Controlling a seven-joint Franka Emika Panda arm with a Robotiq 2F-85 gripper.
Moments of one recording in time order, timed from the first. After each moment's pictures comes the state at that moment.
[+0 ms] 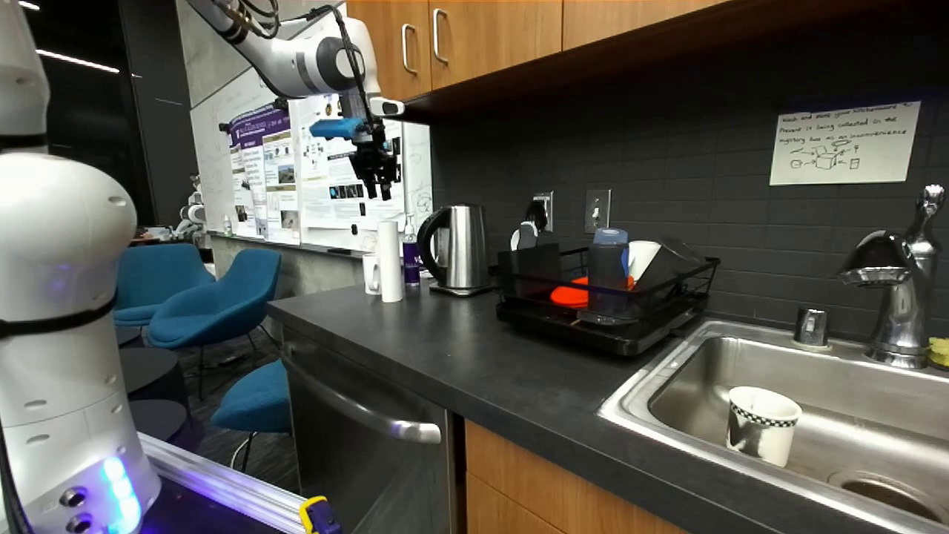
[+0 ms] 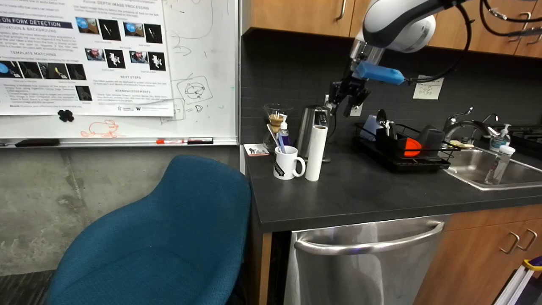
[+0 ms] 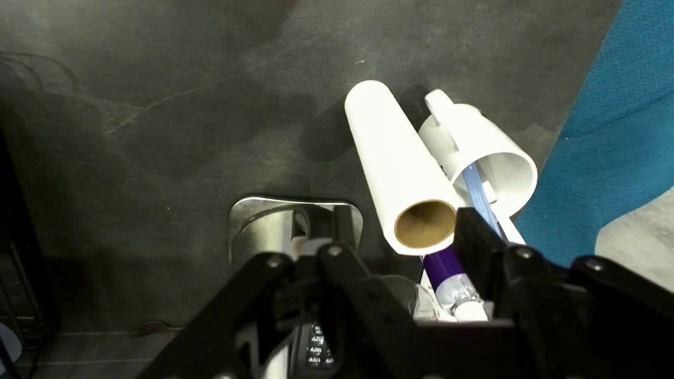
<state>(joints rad) -0.01 -0.13 -0.02 -2.08 0.04 2.23 0.22</state>
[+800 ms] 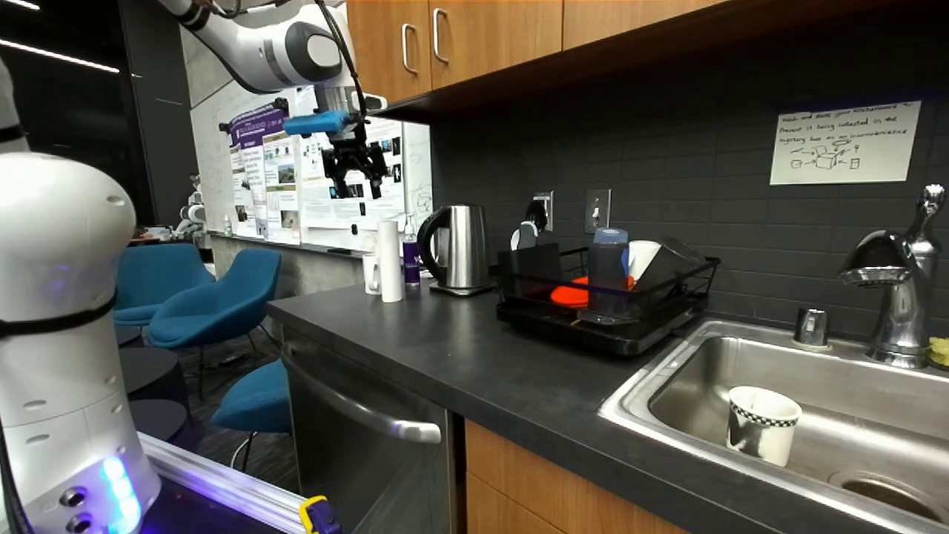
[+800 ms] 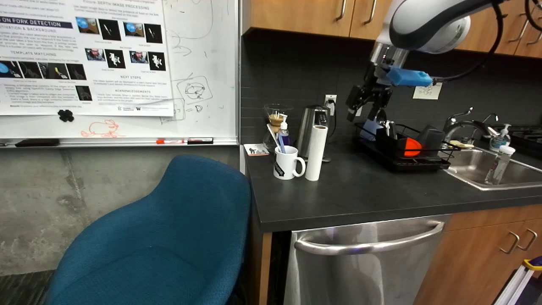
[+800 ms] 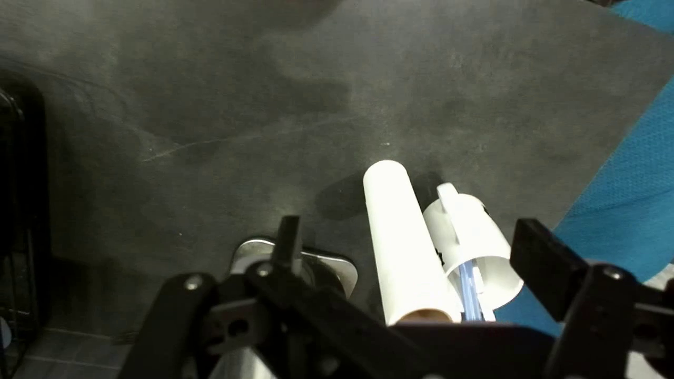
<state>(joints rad) -0.01 -0.33 -0.02 -2.29 0.00 2.20 0.05</state>
